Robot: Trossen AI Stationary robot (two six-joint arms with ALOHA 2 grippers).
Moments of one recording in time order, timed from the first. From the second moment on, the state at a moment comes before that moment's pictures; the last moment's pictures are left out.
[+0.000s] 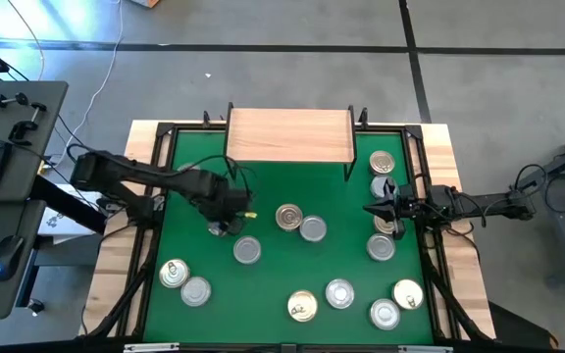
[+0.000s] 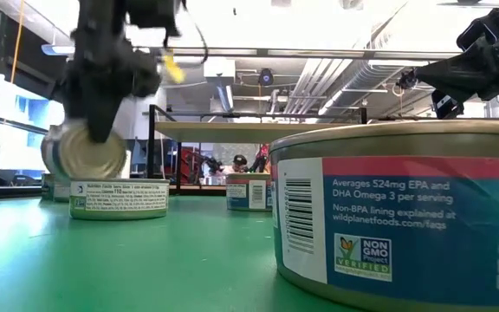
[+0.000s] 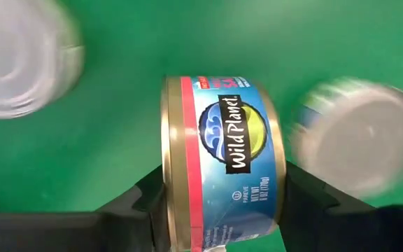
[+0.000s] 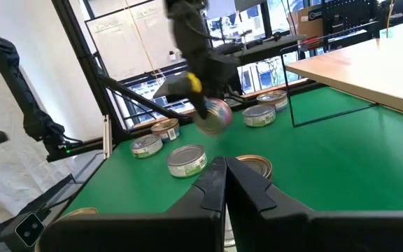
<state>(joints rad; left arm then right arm) -0.07 1.51 1.09 -1.09 0.05 -0.94 0.10 0.03 0.01 0.02 0.09 0.27</state>
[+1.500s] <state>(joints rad) 0.27 1.85 1.60 -1.11 -0.85 0.27 0.10 0.03 0.01 0.02 0.09 0.36</state>
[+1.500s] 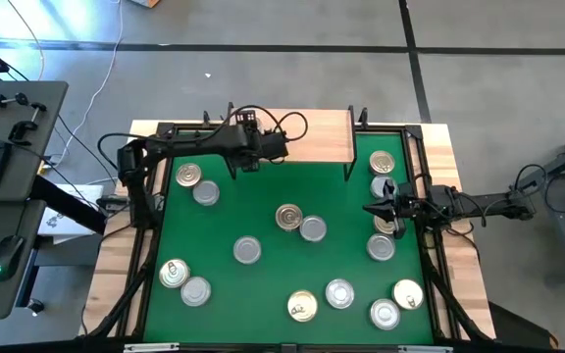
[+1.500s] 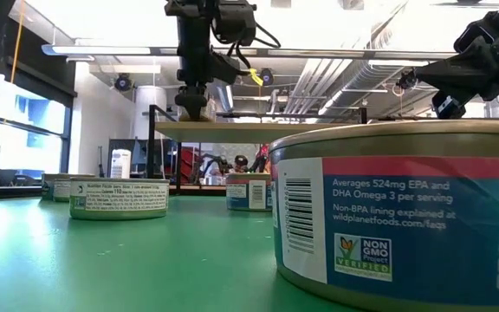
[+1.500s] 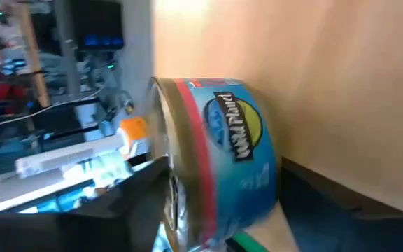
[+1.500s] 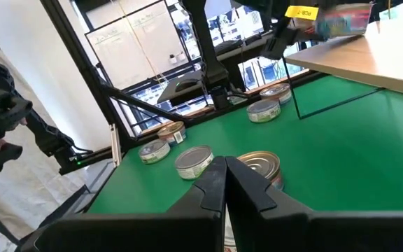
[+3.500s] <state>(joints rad) 0.64 1.86 1.80 -1.17 -0.22 0.09 0.10 0.03 0.01 0.02 0.09 0.39</state>
